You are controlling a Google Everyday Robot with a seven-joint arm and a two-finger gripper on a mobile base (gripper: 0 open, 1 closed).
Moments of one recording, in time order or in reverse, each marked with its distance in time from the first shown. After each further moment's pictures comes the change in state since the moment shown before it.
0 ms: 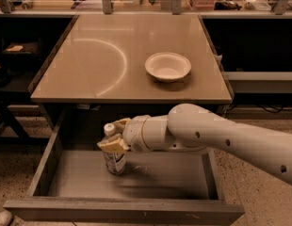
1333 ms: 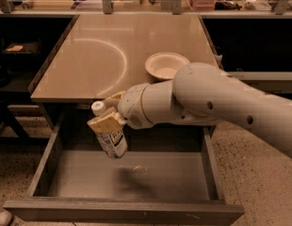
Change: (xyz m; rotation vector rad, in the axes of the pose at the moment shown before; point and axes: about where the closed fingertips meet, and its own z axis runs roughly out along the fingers) arm -0.095 0.005 -0.056 0.006 -0.011 -0.023
